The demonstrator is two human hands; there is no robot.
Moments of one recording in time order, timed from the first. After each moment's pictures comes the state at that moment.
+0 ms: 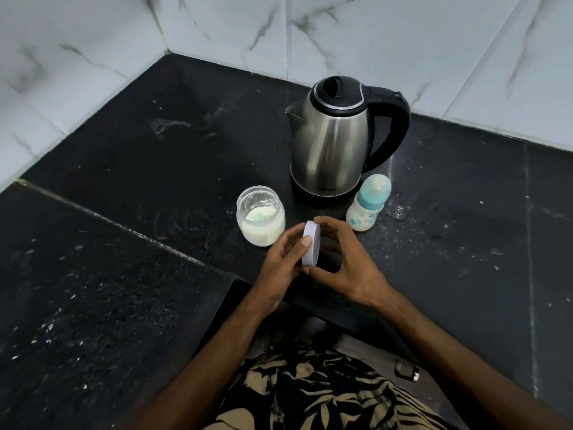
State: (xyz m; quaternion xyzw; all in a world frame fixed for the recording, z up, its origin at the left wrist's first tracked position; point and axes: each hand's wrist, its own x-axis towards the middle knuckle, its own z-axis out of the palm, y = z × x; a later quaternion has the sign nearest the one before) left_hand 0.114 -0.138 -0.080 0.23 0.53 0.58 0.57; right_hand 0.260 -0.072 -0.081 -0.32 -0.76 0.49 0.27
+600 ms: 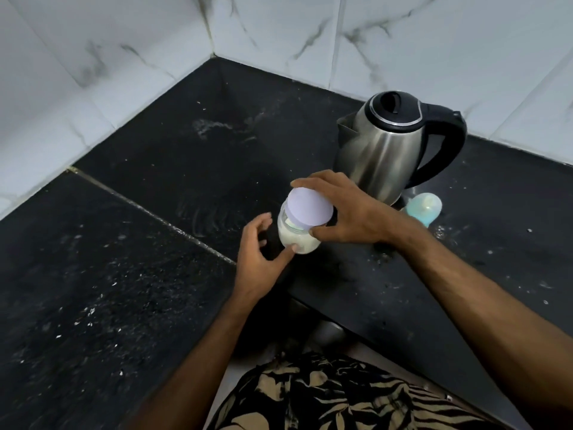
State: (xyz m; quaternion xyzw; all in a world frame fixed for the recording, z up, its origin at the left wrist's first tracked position) left_hand 0.024 -0.167 -0.086 0.38 0.73 0.52 0.25; right_hand 0.167 -0.007 0.009 -0.20 -0.93 0.29 0.07
